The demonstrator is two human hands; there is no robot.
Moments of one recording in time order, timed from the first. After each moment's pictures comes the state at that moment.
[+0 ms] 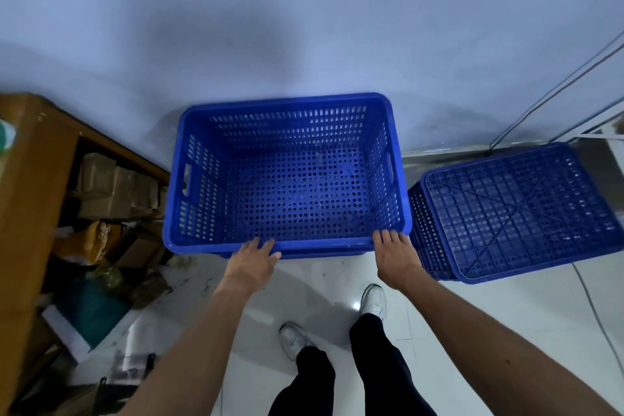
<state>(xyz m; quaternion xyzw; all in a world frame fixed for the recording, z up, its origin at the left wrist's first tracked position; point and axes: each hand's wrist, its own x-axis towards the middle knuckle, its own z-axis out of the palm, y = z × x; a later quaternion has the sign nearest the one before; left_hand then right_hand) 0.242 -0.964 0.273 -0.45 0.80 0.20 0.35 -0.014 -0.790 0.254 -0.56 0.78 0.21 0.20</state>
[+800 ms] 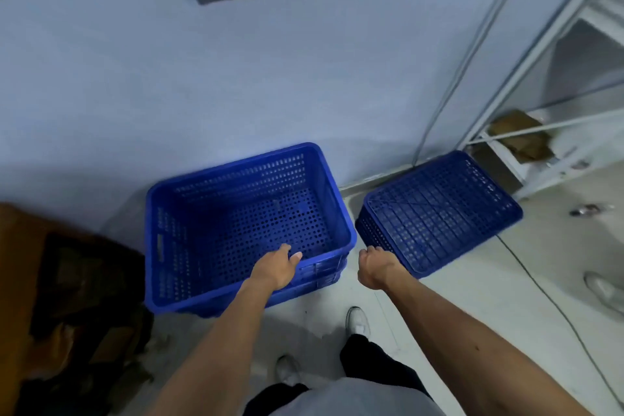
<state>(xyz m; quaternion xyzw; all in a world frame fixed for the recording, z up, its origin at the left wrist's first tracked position) 0.150 -0.918 0.384 -0.36 0.84 0.32 0.25 -0.007 -0.737 0.387 -0.40 0.84 0.18 0.31</state>
